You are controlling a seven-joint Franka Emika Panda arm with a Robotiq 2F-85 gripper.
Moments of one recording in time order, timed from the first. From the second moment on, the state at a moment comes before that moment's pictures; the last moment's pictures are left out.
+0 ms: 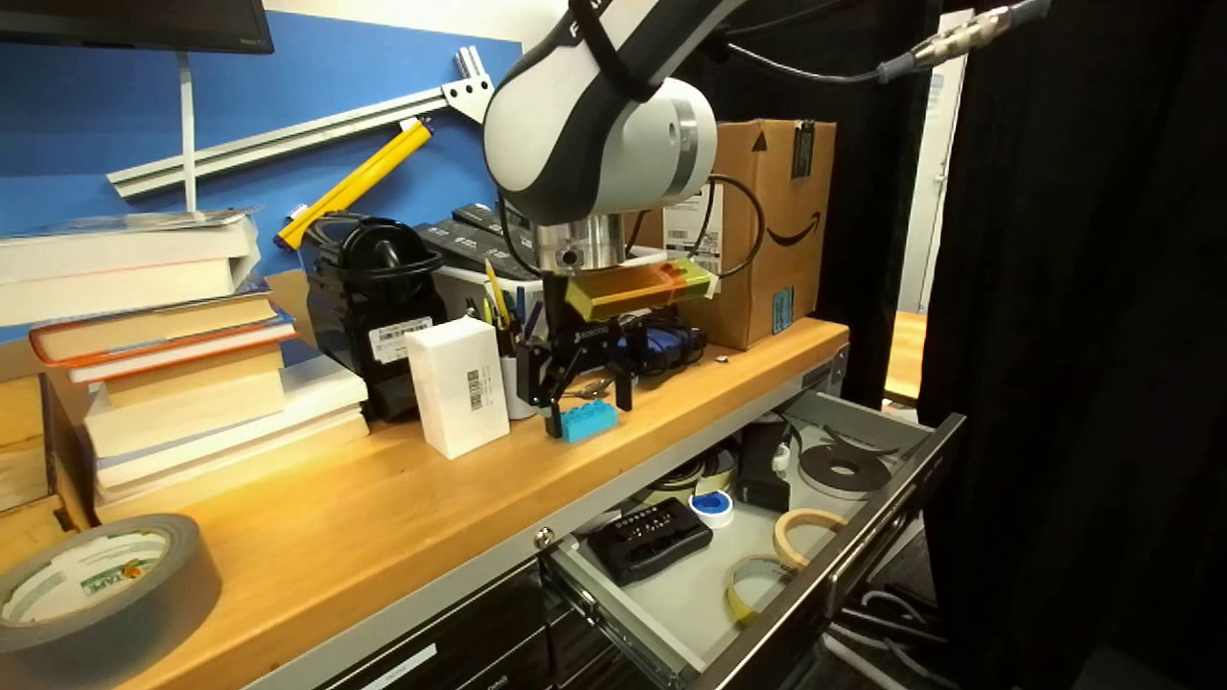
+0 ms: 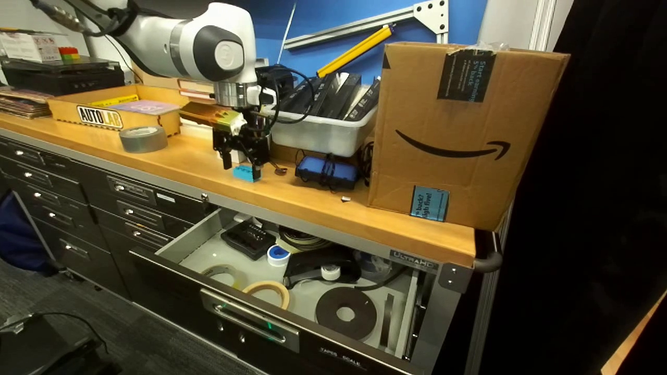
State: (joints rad) arm 0.07 0.23 0.12 -1.97 -0.03 2.18 0.12
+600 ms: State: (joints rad) arm 0.07 0.22 0.09 -1.97 -0.03 2.16 0.19
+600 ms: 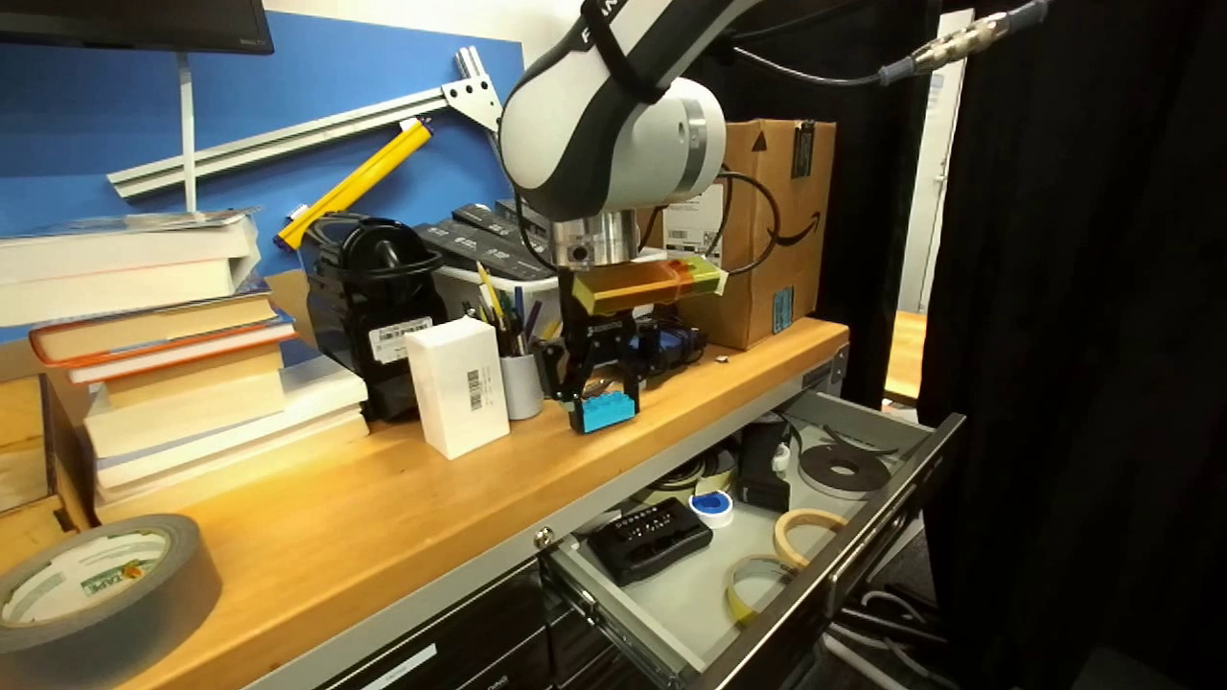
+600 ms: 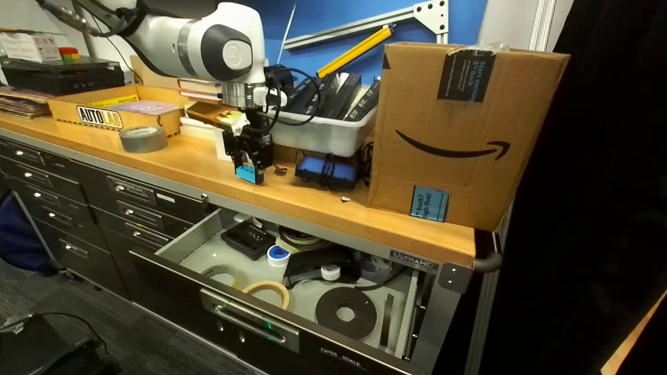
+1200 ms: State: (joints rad) arm 0.03 0.02 0.01 -2.30 -0.04 2.07 0.17
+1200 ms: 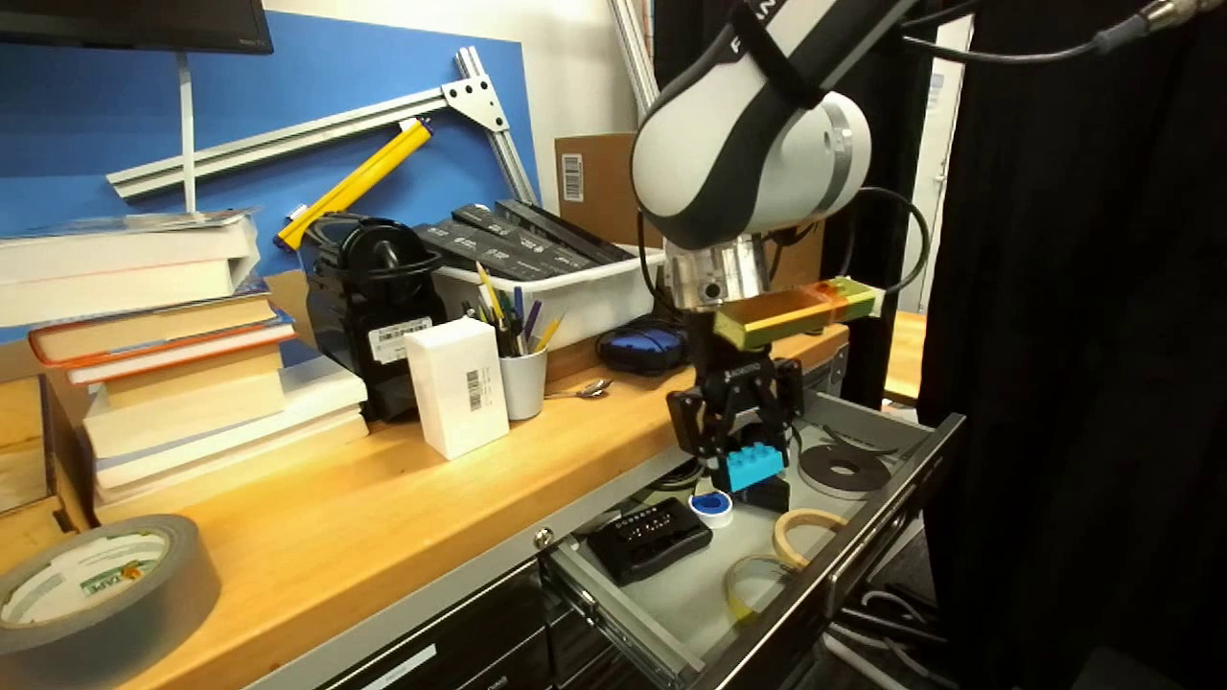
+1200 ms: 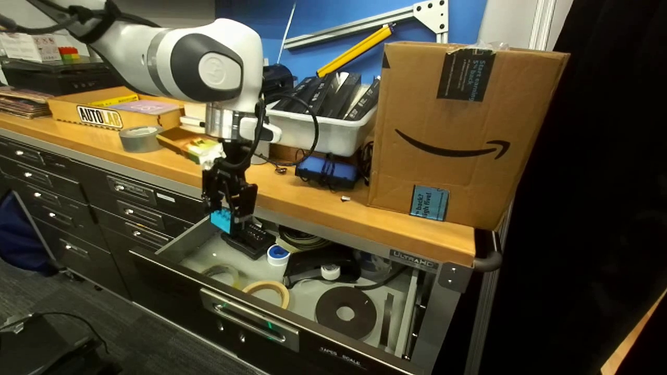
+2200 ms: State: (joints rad) arm -0.08 -0.07 -0.09 -2.55 -0.07 1.99 -0.14
